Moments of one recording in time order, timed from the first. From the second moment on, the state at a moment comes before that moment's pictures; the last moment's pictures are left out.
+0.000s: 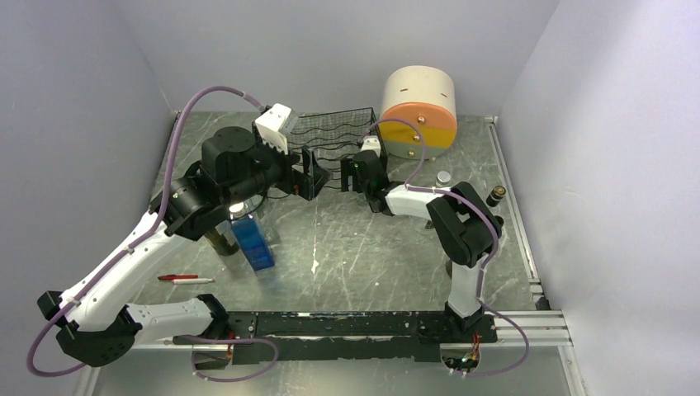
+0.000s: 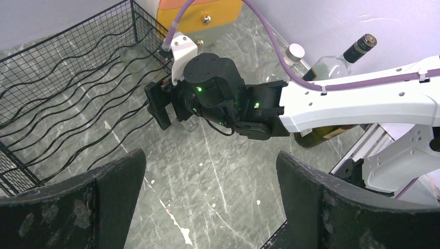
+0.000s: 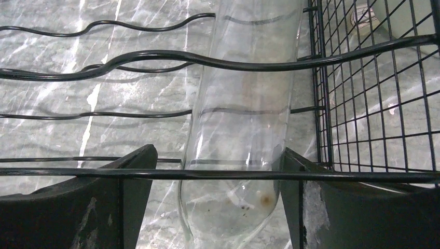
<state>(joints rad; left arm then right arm) -0.81 1.12 1.43 -0.57 -0.04 -0.29 0.60 1.91 1.08 0.27 0.33 0.28</state>
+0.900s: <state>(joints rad) -0.81 1.13 1.43 -0.58 -0.03 -0.27 0.59 1.64 1.02 -0.06 0.34 0.33</state>
